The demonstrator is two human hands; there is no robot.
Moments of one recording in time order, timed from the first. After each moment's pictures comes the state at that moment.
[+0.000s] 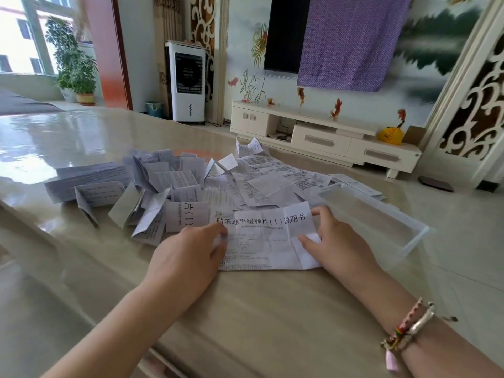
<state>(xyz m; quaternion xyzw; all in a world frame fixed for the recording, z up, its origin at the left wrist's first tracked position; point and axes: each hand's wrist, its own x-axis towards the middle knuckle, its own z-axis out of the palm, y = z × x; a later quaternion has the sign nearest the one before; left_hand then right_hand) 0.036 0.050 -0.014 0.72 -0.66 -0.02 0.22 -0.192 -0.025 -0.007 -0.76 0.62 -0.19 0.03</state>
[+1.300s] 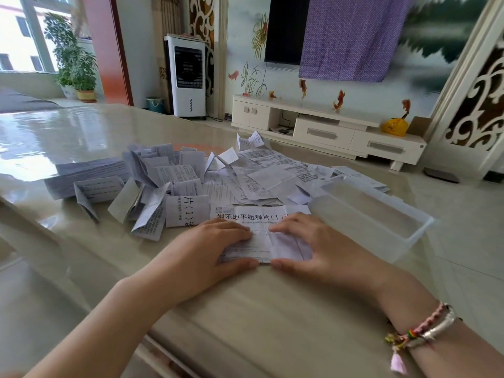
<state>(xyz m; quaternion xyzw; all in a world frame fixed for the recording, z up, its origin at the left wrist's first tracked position) 0.044 0.034 -0.027 0.54 -0.82 -0.04 0.21 -0.191 -0.010 -0.002 -0.90 0.38 -0.16 0.12</state>
